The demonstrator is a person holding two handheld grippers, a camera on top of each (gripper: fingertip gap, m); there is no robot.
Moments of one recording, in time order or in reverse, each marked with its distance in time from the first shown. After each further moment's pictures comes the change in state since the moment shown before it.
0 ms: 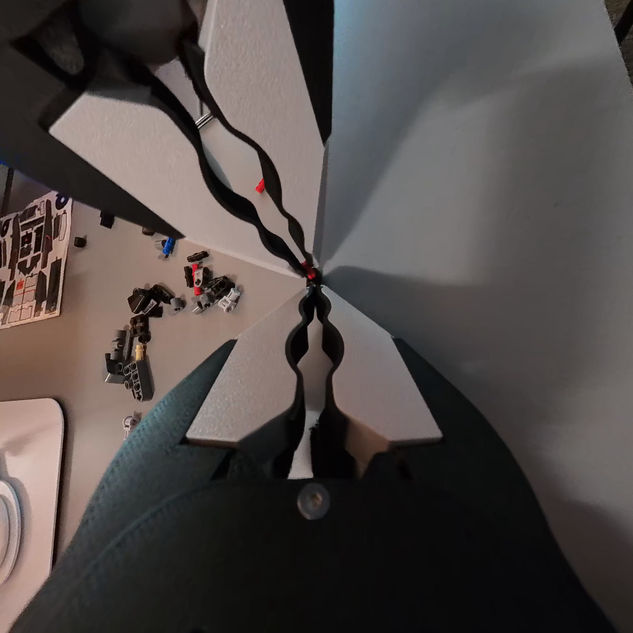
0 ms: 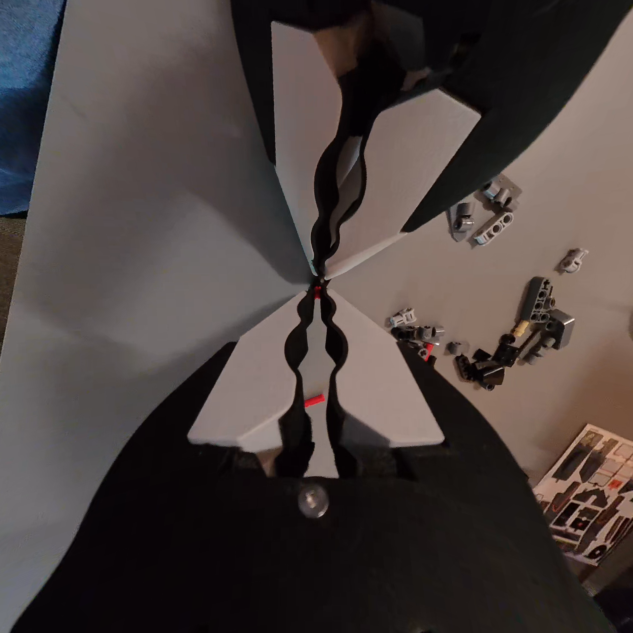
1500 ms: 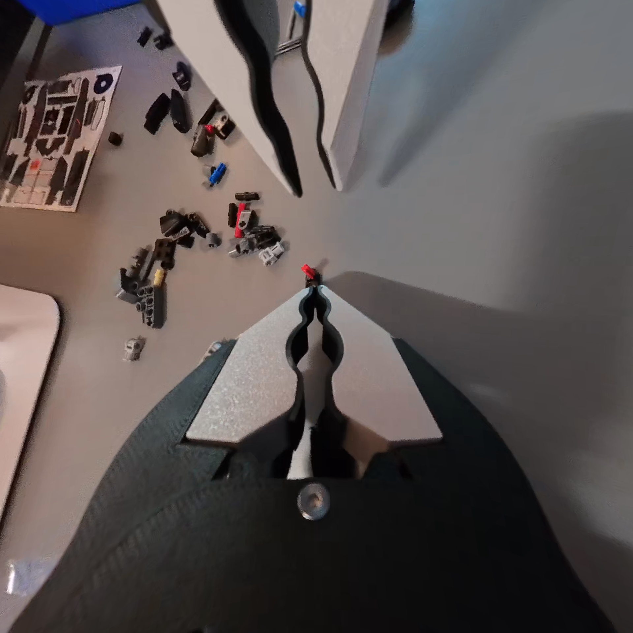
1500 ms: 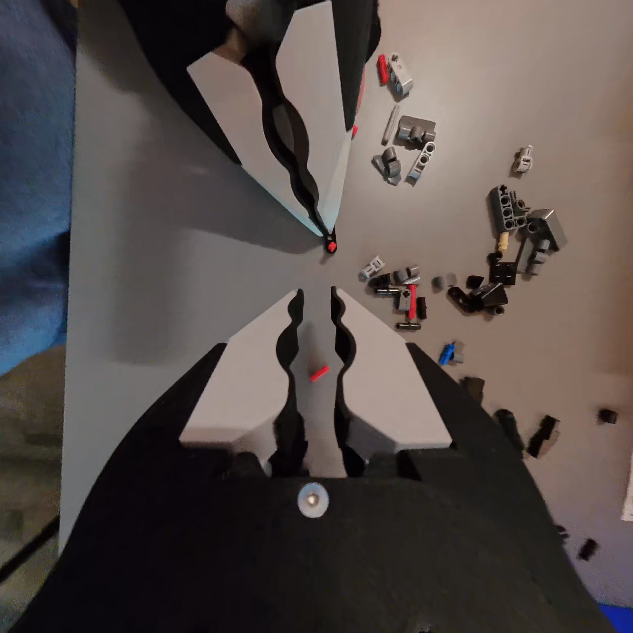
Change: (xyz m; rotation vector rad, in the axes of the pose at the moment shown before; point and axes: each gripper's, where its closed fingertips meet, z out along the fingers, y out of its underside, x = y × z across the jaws) left arm -0.026 0.019 -0.004 -0.096 -0.130 -0.270; right arm 0.020 0.017 -0.028 0.205 0.005 0.354
